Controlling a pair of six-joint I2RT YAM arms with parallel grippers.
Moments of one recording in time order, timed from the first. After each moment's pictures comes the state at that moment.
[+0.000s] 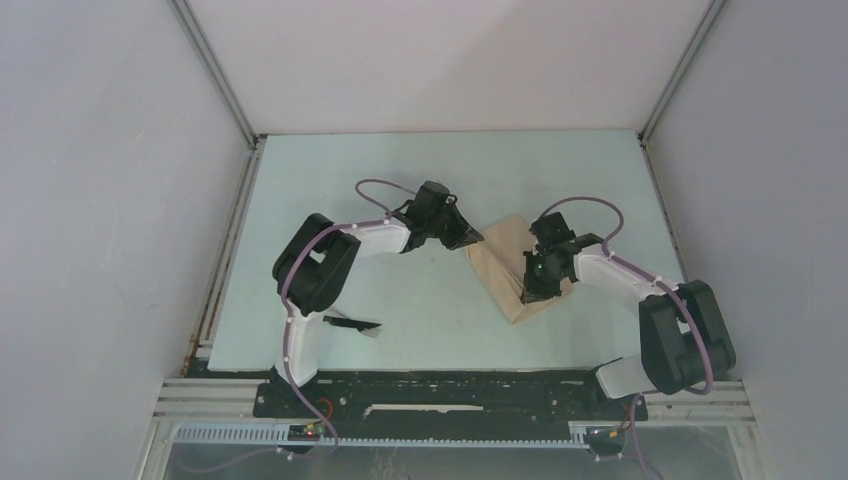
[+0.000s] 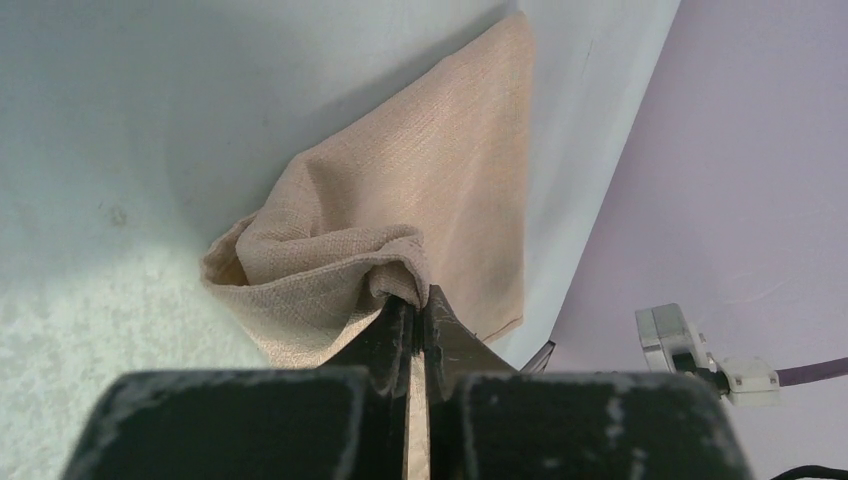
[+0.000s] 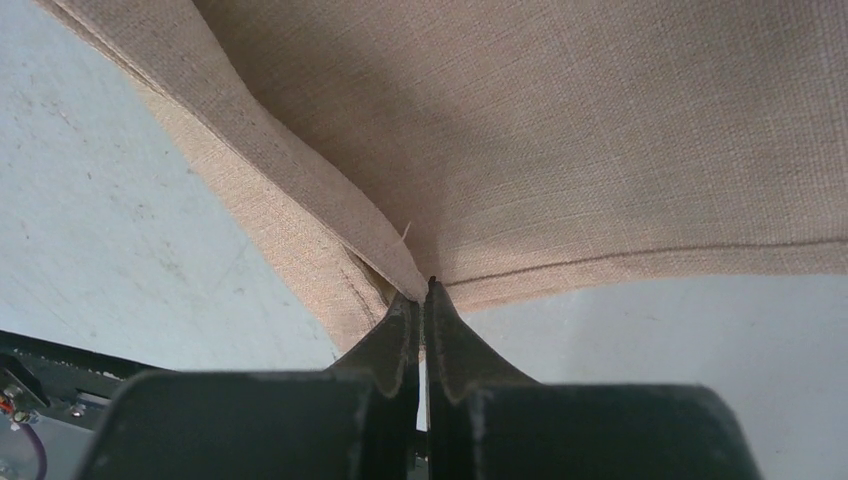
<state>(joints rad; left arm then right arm) -0.64 2.04 1.27 0.10 0.28 -1.20 0.35 1.42 0.80 -0.62 -0.16 0.45</state>
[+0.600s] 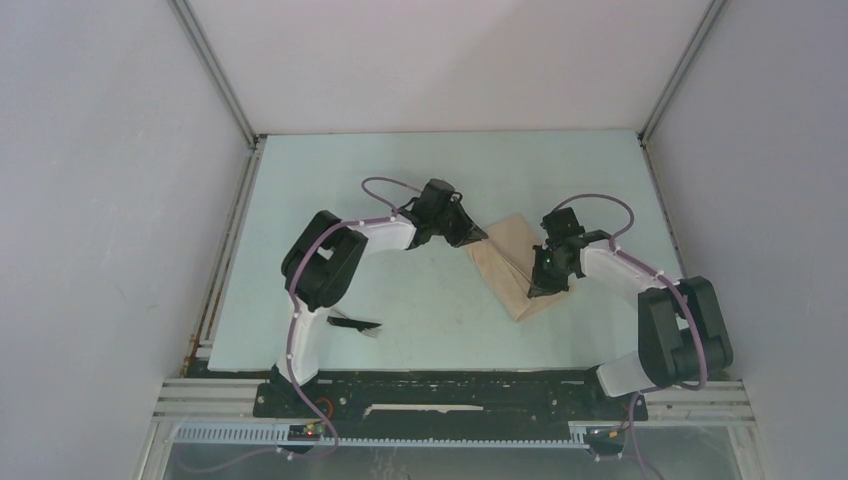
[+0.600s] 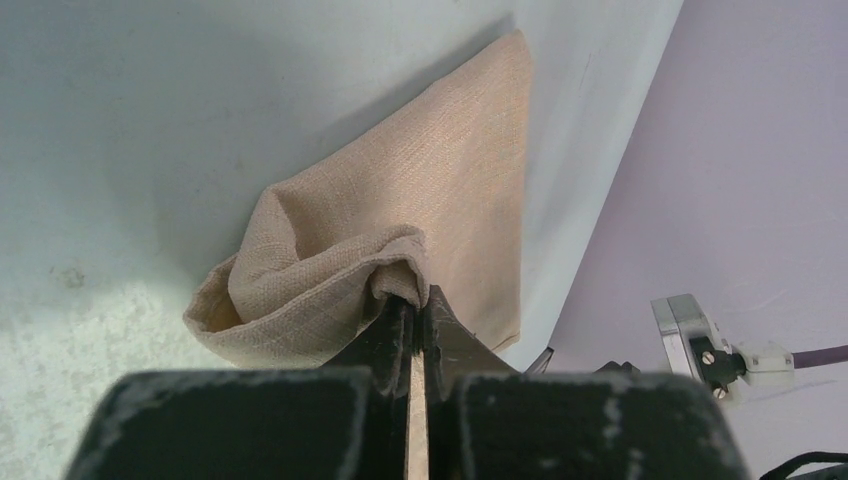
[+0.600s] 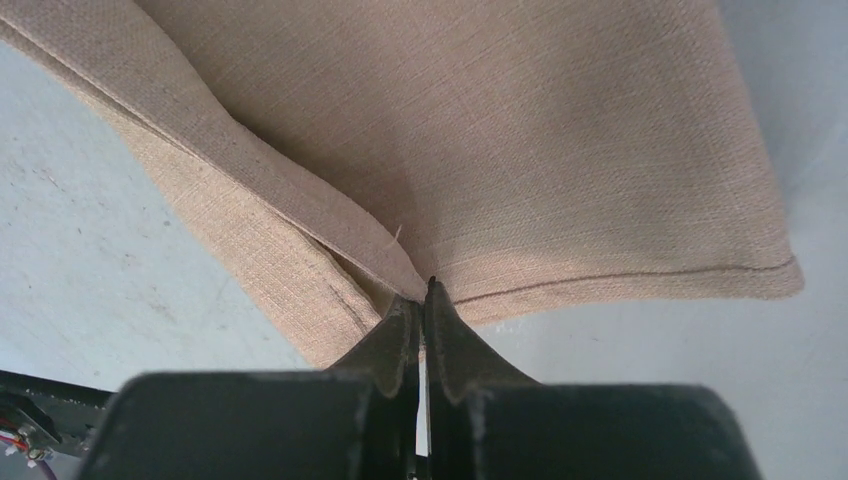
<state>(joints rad) -0.65 2.11 1.36 0.08 0.29 -1.20 0.27 1.45 0.80 -0.60 -0.14 0.43</state>
